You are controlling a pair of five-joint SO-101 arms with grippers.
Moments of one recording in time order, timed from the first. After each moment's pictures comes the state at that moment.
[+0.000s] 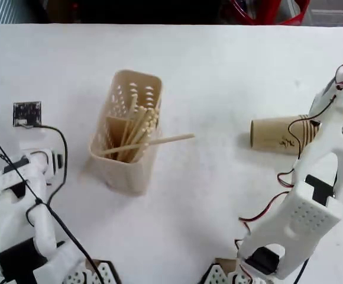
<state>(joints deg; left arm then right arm) -32.7 -17.2 59.5 28.9 -18.2 27.2 26.0 -40.4 98.1 7.7</state>
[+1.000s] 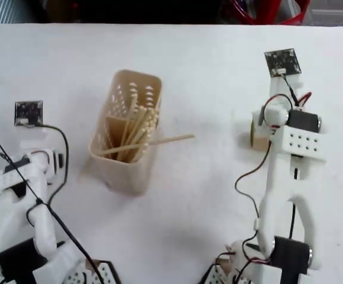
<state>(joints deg) -32.0 -17.2 59.5 28.9 -18.2 9.5 -14.7 20.9 59.2 23.3</state>
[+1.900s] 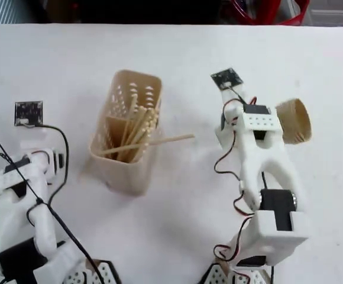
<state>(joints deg) -32.2 -17.2 59.5 28.9 -18.2 -1.7 8.5 20.3 54.0 27.2</state>
